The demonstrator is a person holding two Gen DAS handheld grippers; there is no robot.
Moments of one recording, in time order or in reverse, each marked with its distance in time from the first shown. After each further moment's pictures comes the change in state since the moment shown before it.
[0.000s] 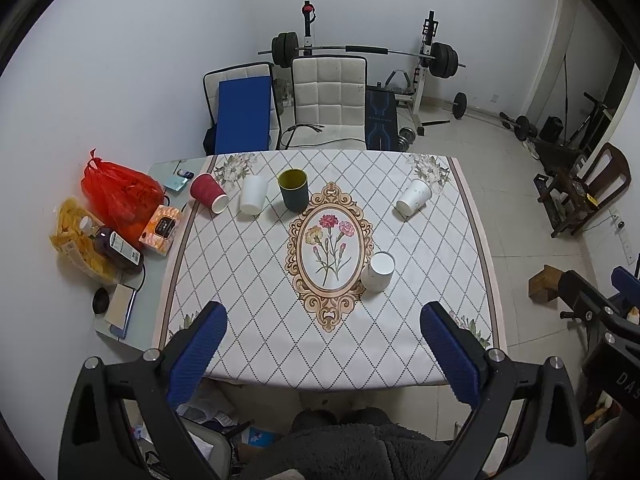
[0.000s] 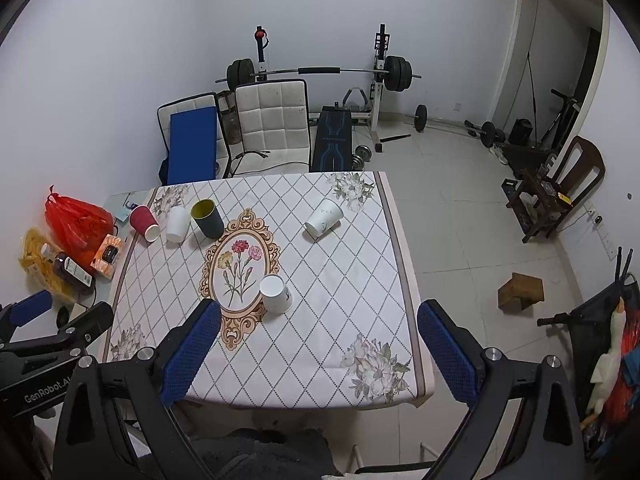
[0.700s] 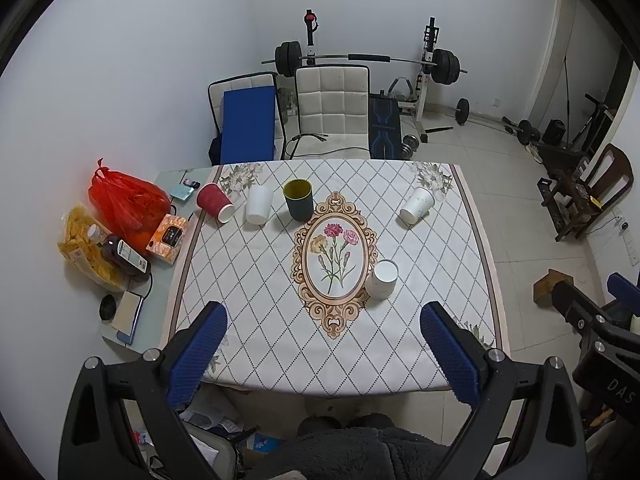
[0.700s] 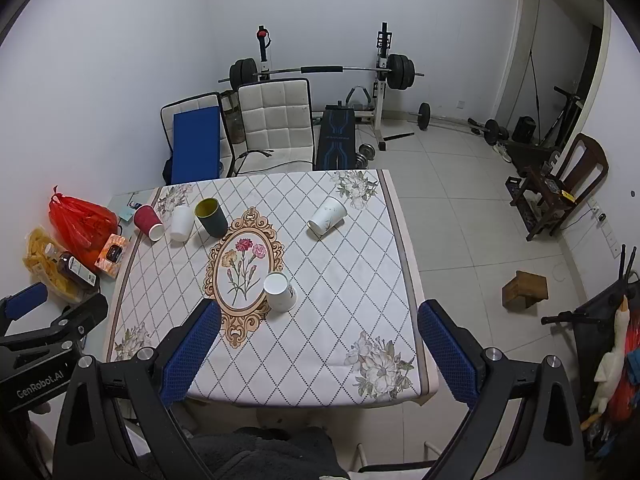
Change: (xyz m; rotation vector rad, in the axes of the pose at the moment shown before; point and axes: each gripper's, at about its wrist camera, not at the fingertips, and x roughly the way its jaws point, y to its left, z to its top) left arm -0.011 0.000 0.008 -0.002 -0.027 0.022; right arm 0.002 0.000 -0.005 0.006 0.005 0.018
